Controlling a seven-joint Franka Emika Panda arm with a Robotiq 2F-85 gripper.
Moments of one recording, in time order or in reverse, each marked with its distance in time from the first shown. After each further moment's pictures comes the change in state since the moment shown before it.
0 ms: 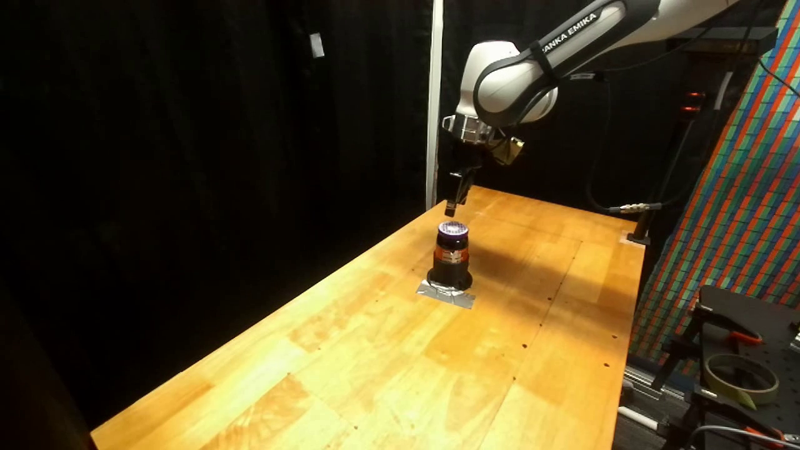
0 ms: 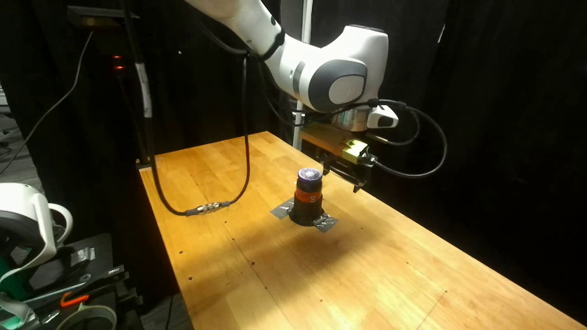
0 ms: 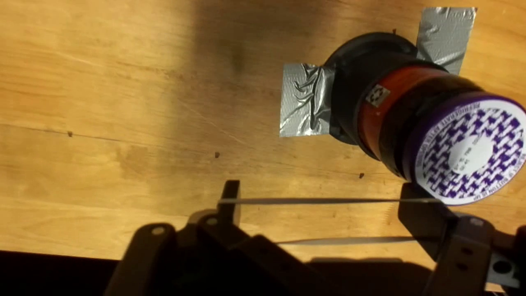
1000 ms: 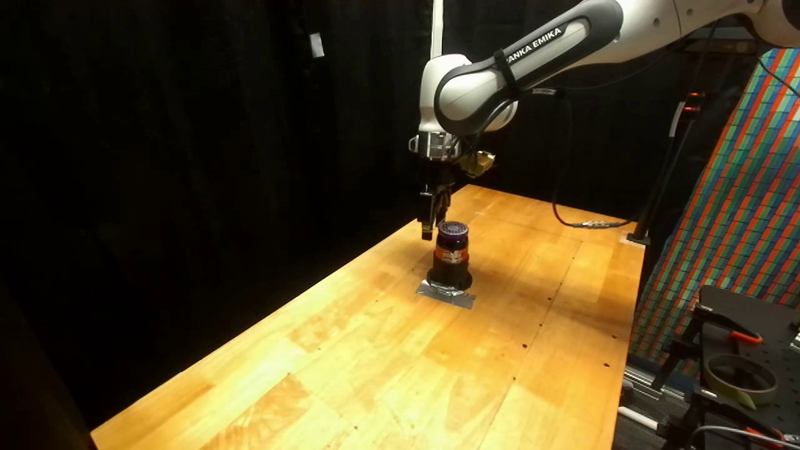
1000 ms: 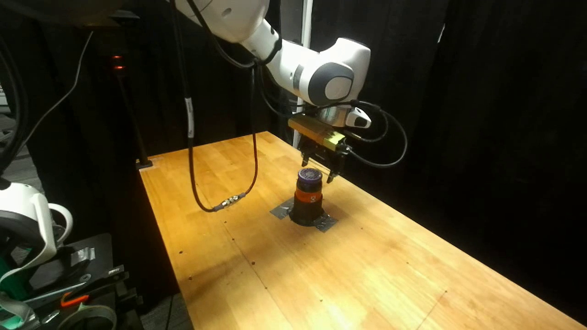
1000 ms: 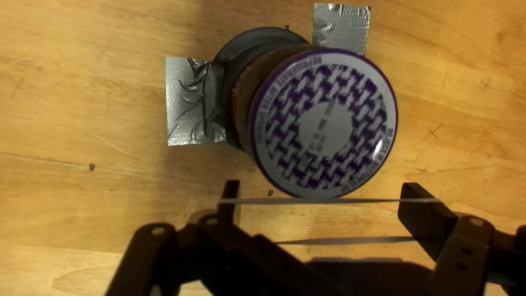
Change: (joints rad) arm 0.080 0.168 0.046 0.256 -0.003 -0.245 0.089
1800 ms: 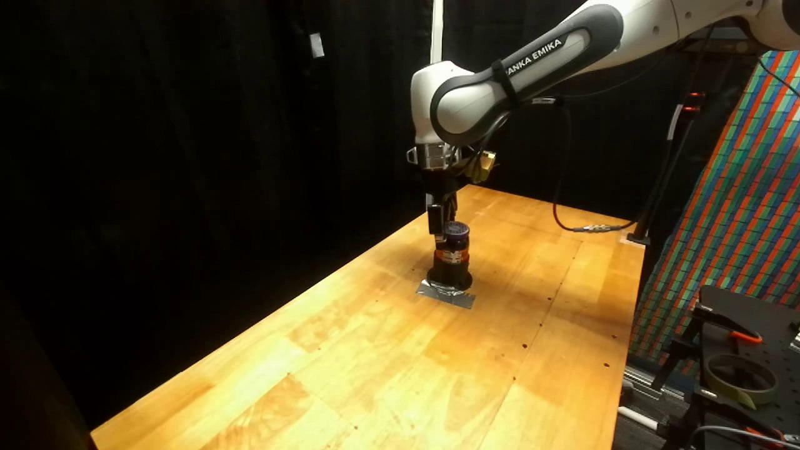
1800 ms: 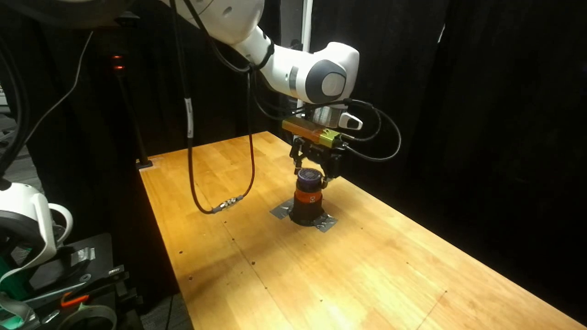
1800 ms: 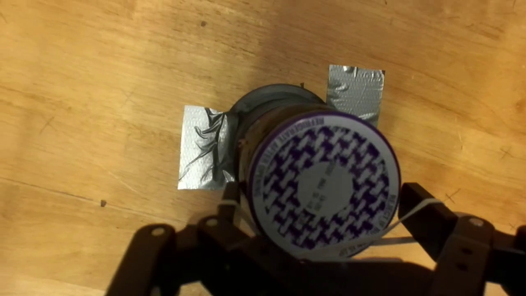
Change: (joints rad) arm 0.043 0.010 -0.020 0.016 -0.109 -0.117 0.019
